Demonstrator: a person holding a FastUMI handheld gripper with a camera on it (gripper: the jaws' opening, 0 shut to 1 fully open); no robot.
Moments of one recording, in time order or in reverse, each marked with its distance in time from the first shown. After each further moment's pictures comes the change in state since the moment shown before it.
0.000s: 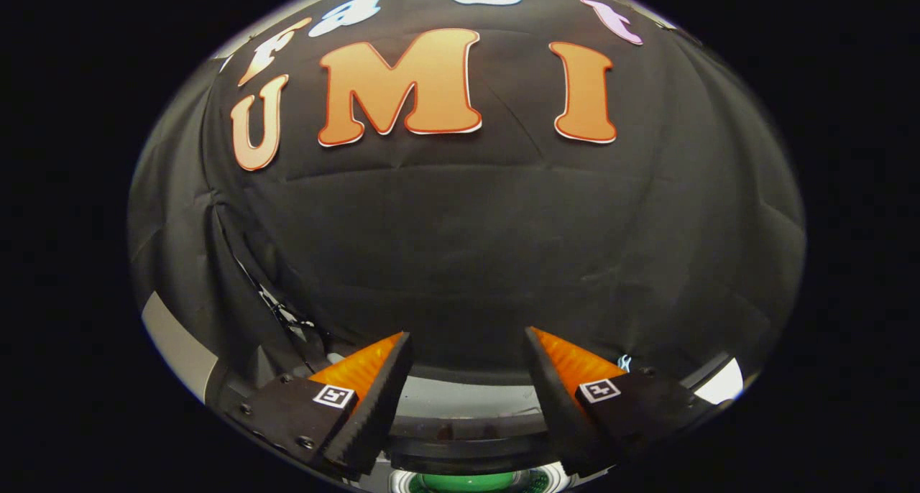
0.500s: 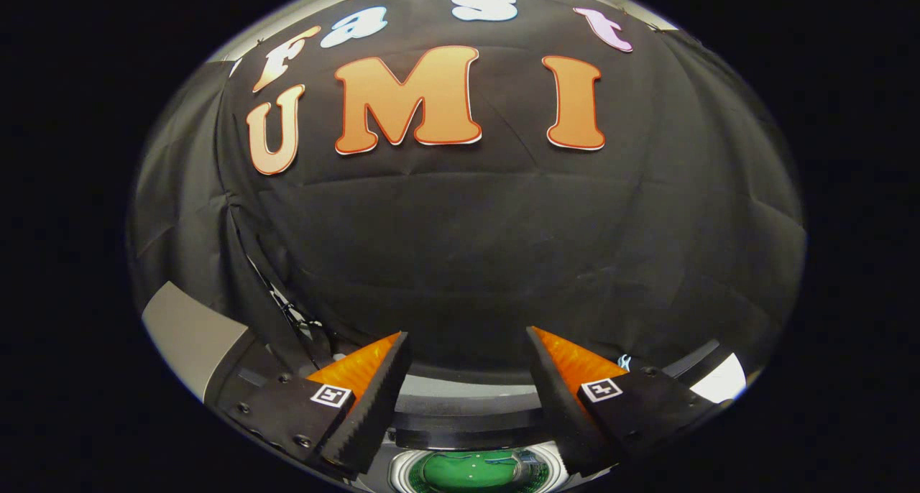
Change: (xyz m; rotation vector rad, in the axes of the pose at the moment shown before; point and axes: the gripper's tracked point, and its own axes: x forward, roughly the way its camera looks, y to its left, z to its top) arm -0.060 -0.001 -0.030 0.001 -0.053 0.021
